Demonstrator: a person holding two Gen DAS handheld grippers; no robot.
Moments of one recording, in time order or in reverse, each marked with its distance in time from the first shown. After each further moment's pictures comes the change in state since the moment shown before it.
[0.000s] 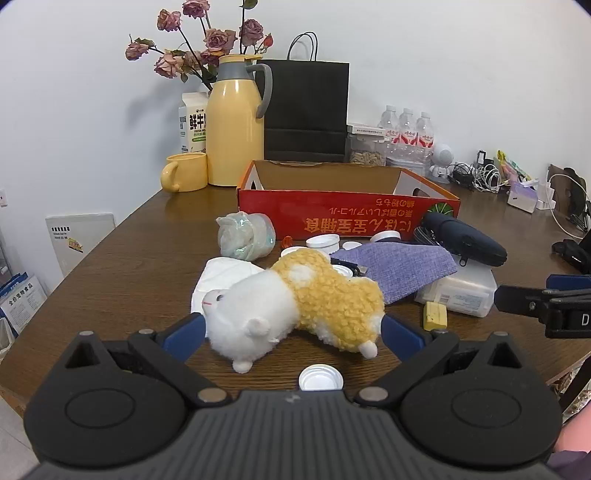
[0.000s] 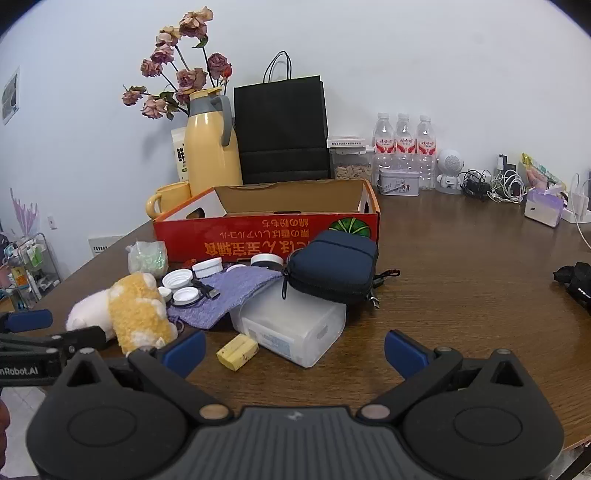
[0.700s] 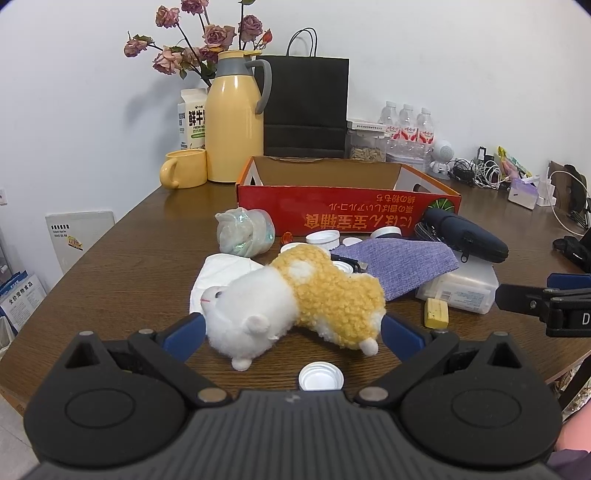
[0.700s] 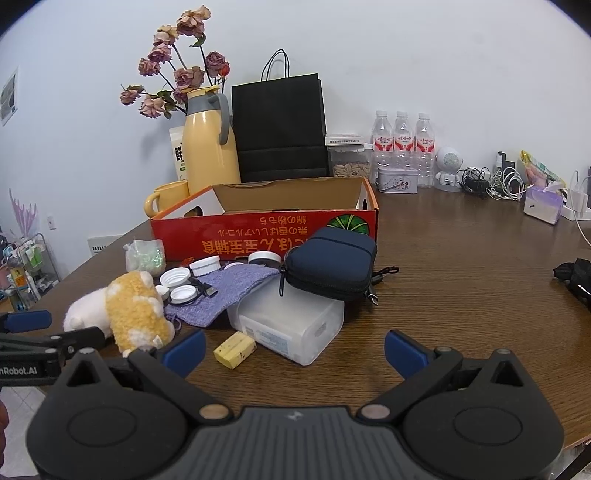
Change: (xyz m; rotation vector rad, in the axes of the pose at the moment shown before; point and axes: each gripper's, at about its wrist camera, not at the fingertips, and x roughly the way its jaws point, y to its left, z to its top) left arm 0.003 -0.001 -0.001 0.003 0.014 -0.002; right arm 0.001 -0.001 -0.002 0.004 0.003 -0.005
